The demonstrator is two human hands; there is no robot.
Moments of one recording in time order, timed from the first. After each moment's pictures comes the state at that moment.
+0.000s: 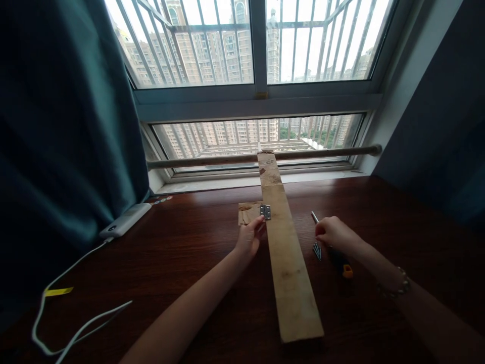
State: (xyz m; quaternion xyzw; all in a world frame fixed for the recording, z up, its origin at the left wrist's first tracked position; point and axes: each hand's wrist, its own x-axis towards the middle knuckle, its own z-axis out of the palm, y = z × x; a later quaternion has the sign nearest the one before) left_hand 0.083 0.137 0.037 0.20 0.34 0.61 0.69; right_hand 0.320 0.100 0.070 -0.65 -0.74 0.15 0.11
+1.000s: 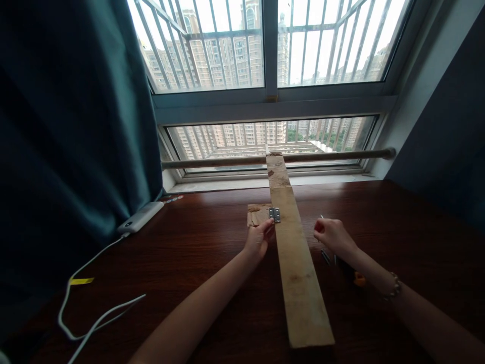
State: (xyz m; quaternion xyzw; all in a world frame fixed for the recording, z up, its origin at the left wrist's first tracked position) left_hand 0.083 0.135 0.039 0.20 0.35 0.60 0.69; right_hand 0.293 0.107 0.058 -0.66 -0.72 0.08 0.23
